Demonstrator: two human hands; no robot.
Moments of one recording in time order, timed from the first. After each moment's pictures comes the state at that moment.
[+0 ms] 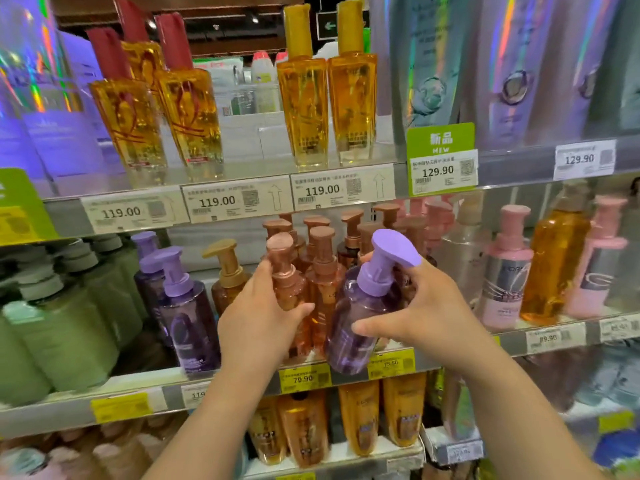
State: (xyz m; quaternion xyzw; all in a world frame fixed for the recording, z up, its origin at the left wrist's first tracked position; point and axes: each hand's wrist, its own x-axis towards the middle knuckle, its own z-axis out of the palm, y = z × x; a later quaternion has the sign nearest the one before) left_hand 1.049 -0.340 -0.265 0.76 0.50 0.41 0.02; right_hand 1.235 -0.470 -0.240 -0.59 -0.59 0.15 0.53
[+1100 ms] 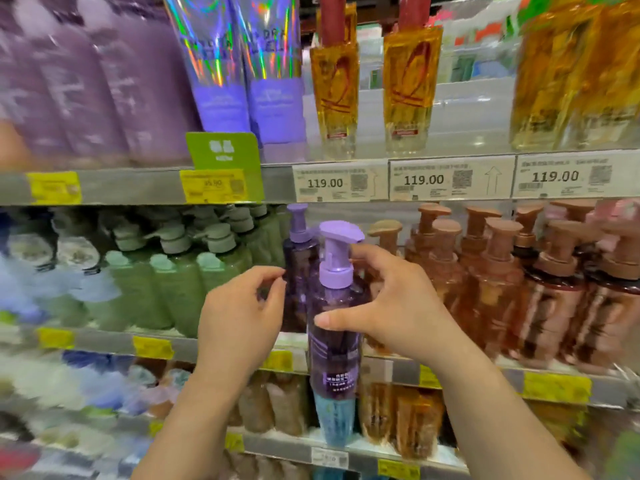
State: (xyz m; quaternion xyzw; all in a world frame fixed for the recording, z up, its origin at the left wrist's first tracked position) left_hand 0.841 -0.311 -0.245 0.71 0.50 0.50 -0.01; right_hand 1.038 -0.358 -0.225 -0.51 -0.69 0.16 0.49
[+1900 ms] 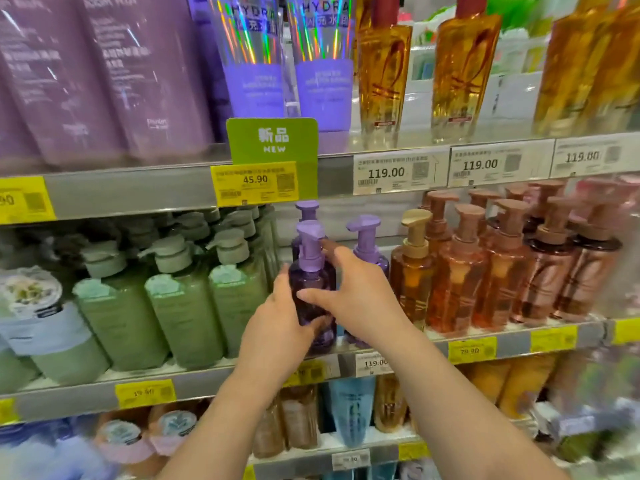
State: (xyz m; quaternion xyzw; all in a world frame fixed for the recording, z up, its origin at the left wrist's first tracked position) left_hand 0.814 -0.229 -0.302 0.80 0.47 0.33 0.16; right_hand 0.946 -0.284 -0.257 -0.66 -0.60 0.05 0.45
